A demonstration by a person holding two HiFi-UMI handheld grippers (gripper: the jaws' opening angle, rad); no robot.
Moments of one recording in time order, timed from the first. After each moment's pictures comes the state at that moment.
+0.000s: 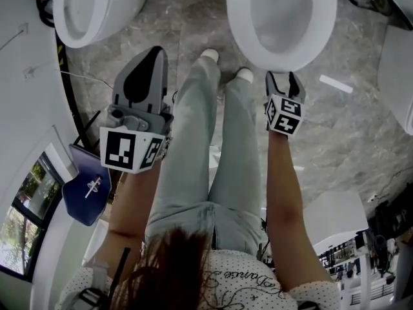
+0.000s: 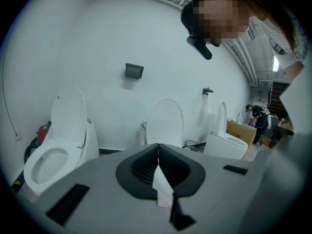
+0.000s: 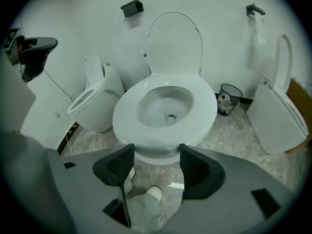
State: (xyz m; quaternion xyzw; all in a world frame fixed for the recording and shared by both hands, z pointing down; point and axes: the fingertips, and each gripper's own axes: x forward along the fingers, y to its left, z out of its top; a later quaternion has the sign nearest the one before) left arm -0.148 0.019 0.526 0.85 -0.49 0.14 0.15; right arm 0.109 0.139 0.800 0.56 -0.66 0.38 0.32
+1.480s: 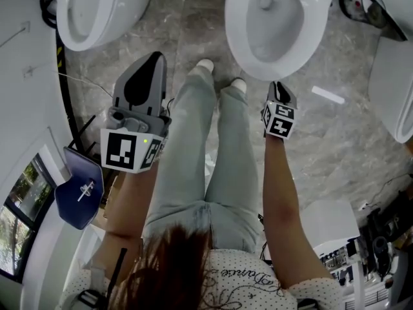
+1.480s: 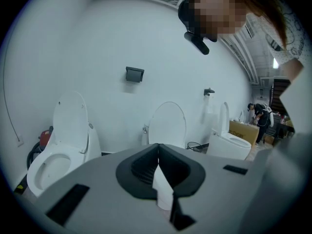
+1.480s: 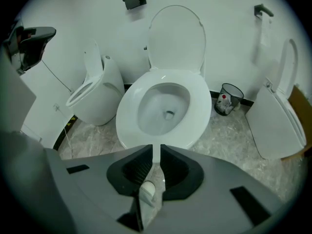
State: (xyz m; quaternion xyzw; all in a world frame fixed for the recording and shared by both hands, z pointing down) left arm -0.152 0.009 0.515 0.84 -0.50 0.13 0.14; right arm 0.121 0.138 0.815 0.54 -0.66 0.38 0.36
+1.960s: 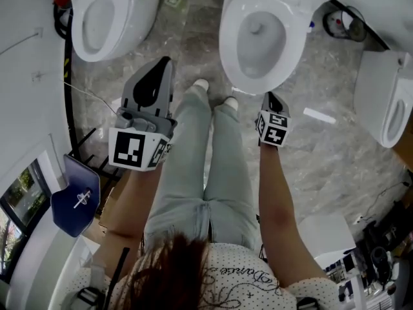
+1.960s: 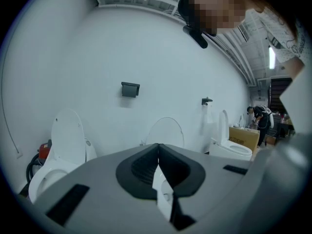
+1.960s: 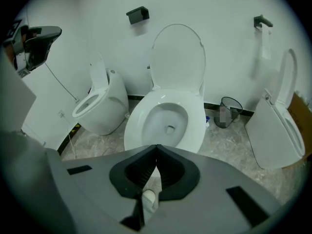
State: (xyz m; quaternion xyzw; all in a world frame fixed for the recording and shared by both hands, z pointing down) left arm -0.128 -0.002 0.434 0.85 -0.51 0.10 0.10; right arm 0.128 0.108 0.738 0.54 -0.68 0.35 0.33
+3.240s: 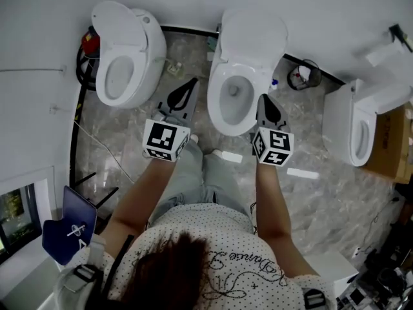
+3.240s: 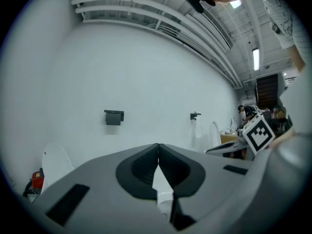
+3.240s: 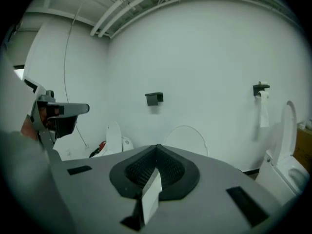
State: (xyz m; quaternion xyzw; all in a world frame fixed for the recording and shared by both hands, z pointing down) left arm -0.066 -0.001 0.283 0.88 -0.47 0.07 0.02; right arm 0.121 0.007 0.367 0.59 -0.79 0.14 0.11
